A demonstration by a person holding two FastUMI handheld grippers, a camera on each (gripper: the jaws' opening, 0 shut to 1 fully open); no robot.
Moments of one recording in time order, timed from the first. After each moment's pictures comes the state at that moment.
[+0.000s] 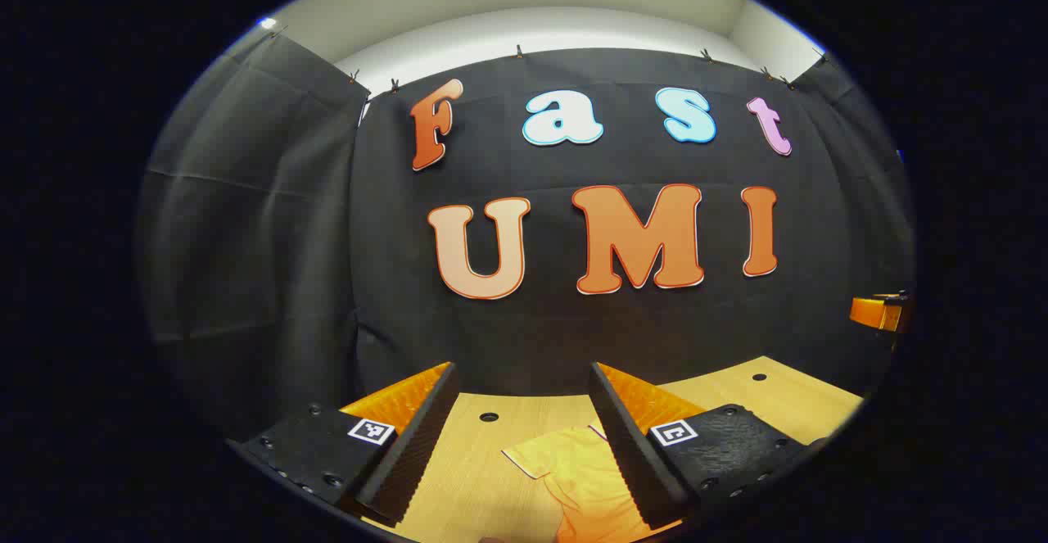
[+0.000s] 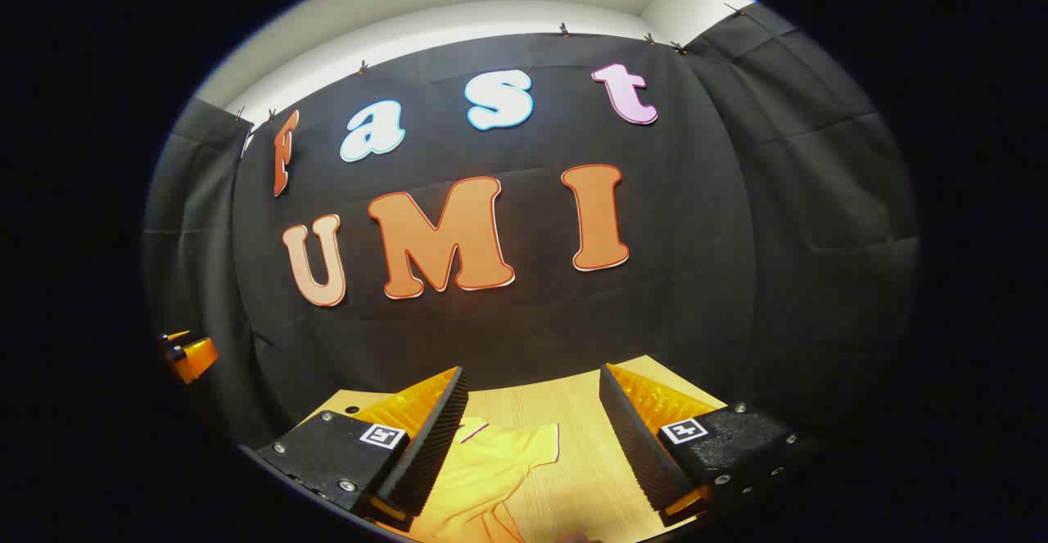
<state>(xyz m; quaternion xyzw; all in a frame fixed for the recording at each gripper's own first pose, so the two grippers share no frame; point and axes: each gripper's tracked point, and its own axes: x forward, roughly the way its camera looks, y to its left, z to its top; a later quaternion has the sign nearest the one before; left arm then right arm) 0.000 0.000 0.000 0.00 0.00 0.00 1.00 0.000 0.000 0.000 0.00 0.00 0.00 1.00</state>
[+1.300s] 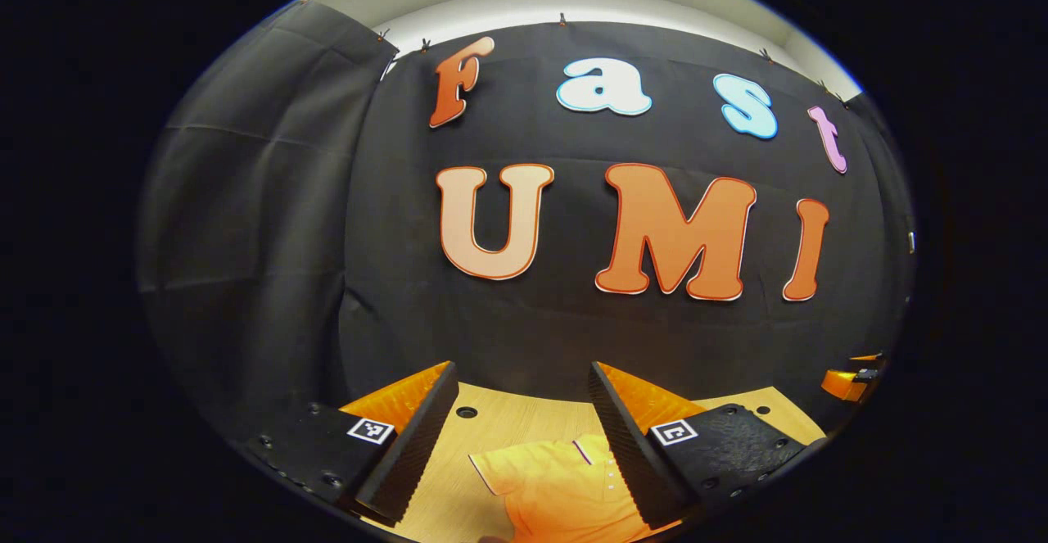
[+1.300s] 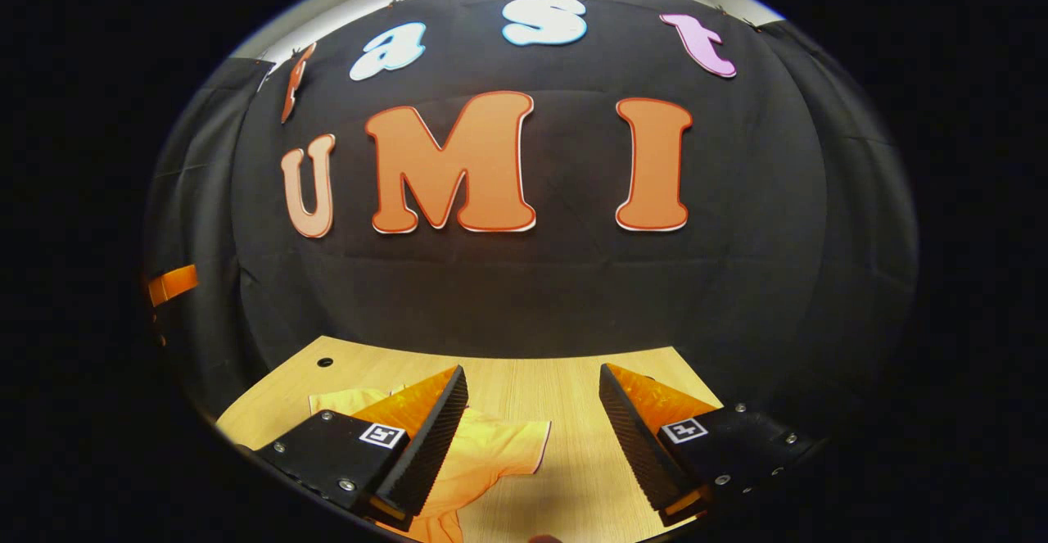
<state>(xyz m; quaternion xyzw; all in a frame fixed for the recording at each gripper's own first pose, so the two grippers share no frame) 0.130 -0.016 -0.022 -0.05 0.05 0.04 1.00 0.149 -0.004 -0.048 -0.06 0.11 0.05 0.99</state>
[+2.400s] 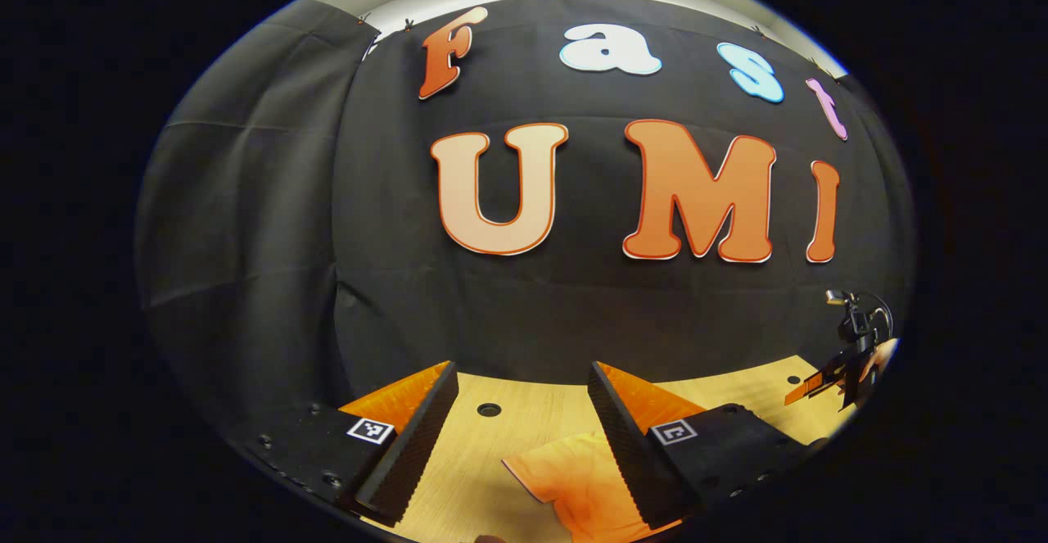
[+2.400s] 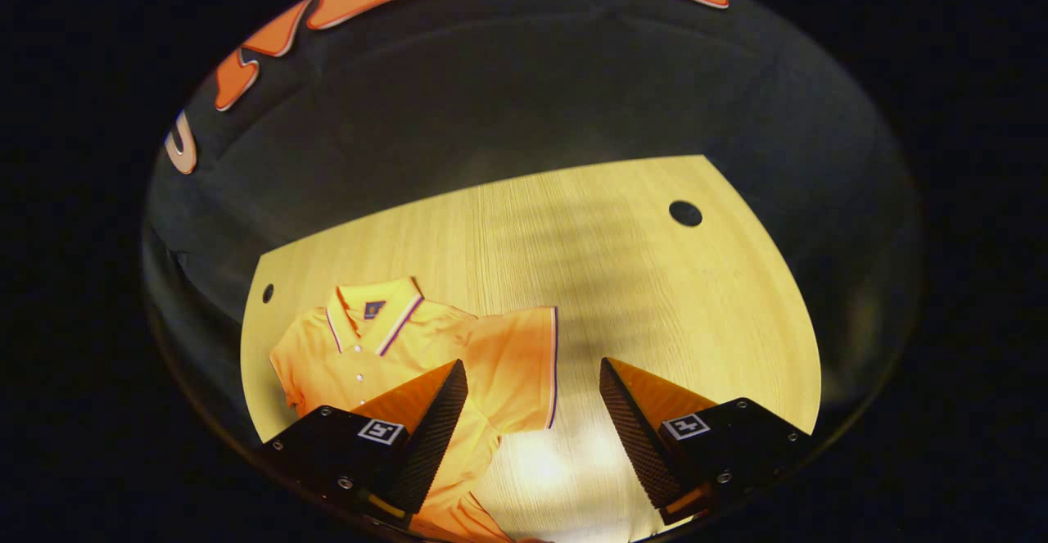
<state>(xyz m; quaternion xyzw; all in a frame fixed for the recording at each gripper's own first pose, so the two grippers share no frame) 0.184 0.057 -0.072 -0.01 0.09 0.05 0.99 0.263 -0.020 -0.268 -0.02 0.49 -0.02 0.87</state>
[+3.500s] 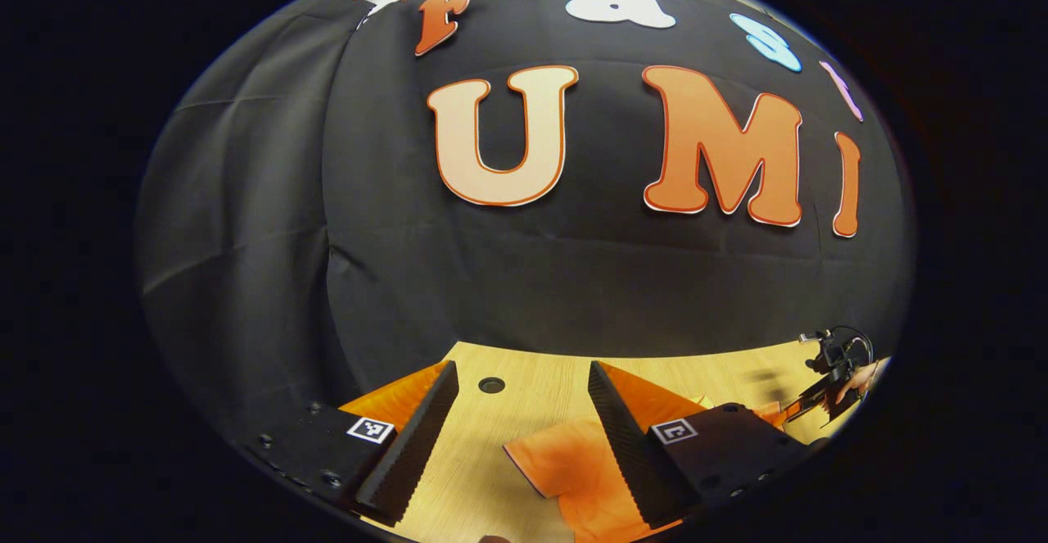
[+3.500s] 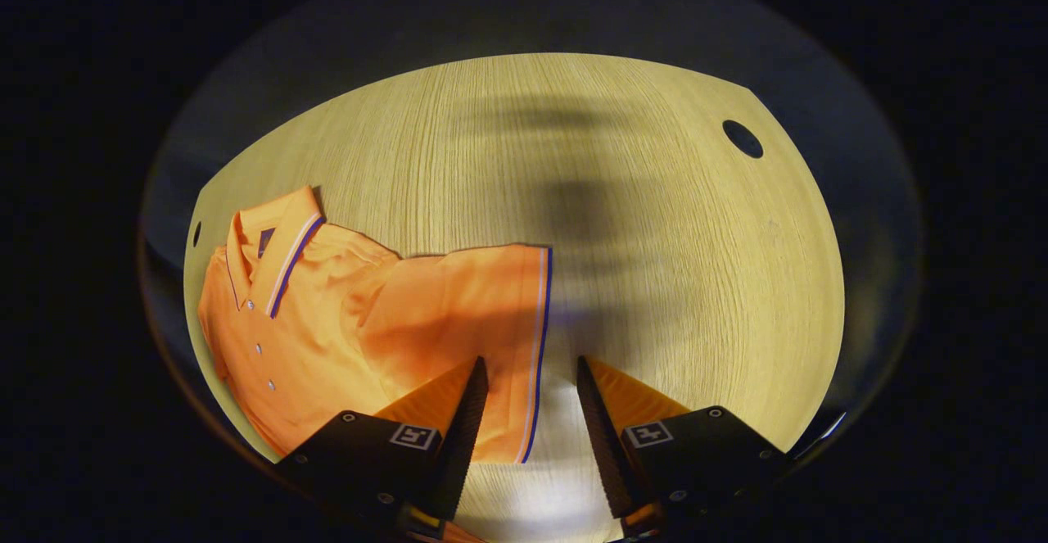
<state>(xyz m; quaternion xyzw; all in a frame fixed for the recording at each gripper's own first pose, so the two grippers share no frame) 0.233 0.046 -0.130 -0.02 0.16 0.05 0.99 0.269 -0.038 -0.374 -0.08 0.61 -0.04 0.79</state>
